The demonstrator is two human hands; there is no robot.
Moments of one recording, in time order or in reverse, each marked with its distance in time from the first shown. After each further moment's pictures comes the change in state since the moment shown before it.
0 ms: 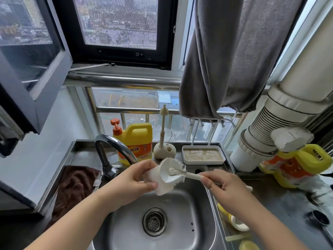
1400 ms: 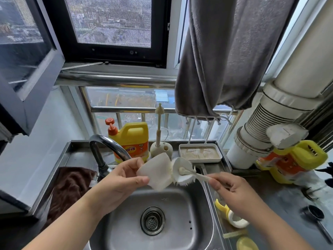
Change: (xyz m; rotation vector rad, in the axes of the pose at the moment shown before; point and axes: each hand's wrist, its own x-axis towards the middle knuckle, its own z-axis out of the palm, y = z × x) left_hand -0.006 0.009 -0.004 -0.560 -0.032 -0.008; right_hand -0.016 0.017 -0.007 0.251 0.036 0.166
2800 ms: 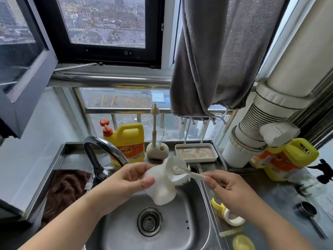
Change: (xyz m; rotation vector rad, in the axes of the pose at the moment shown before) left_hand 0.002 0.006 0.019 0.264 -0.103 -0.026; right_hand -0.004 -0.018 -0.007 -0.062 -0.025 -0.049
